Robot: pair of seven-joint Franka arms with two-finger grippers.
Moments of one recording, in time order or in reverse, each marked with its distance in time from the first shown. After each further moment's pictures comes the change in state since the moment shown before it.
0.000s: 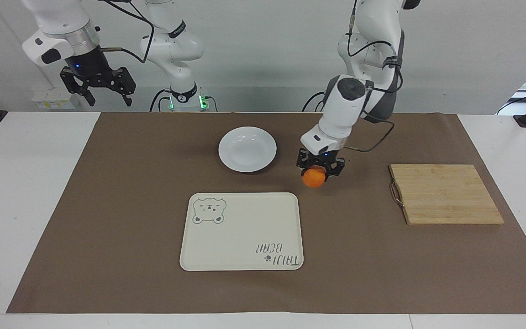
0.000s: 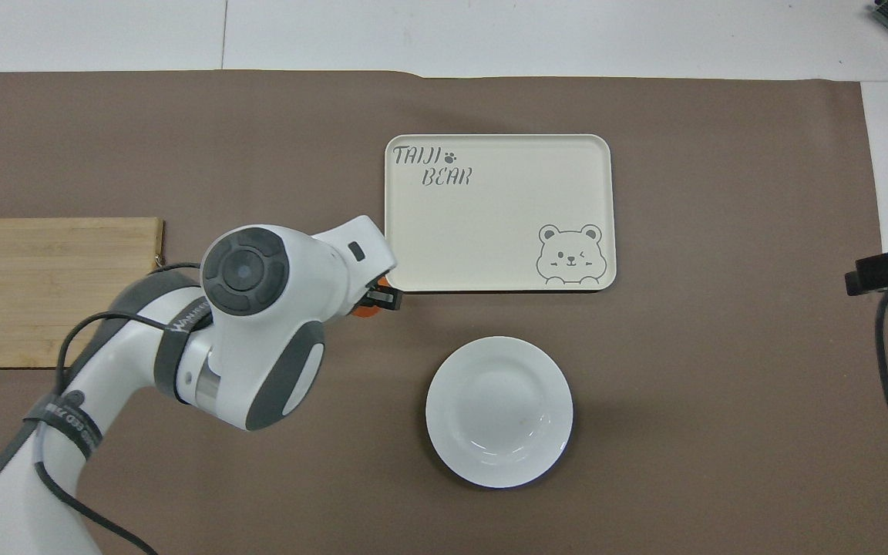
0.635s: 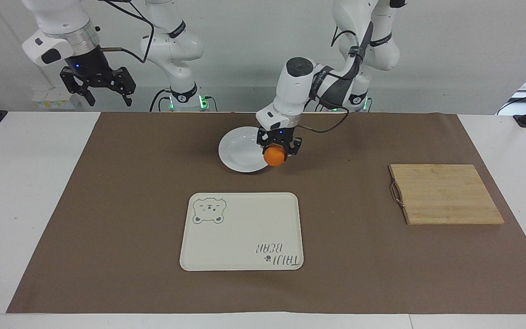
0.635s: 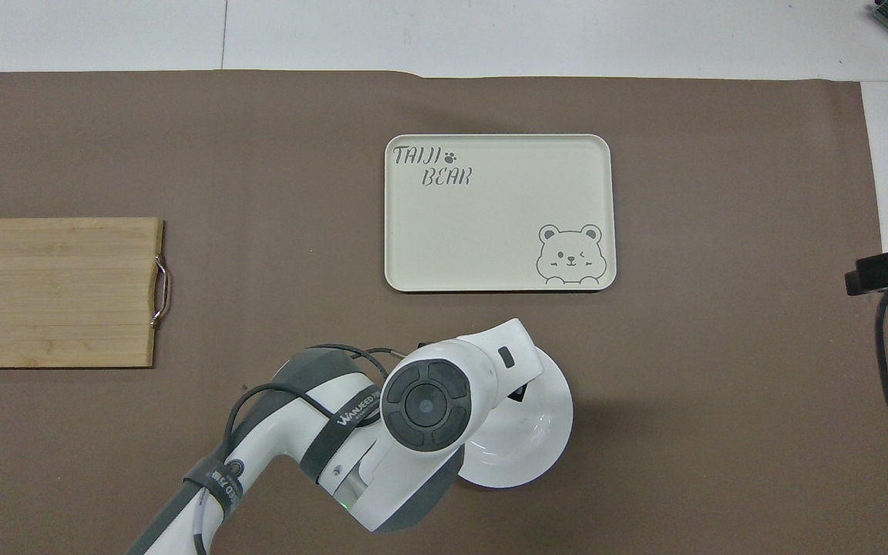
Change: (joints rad) left arm -0.258 0.029 -0.008 -0.009 -0.024 0.093 -0.142; right arm 0.000 0.000 0.000 0.000 0.000 0.000 0.000
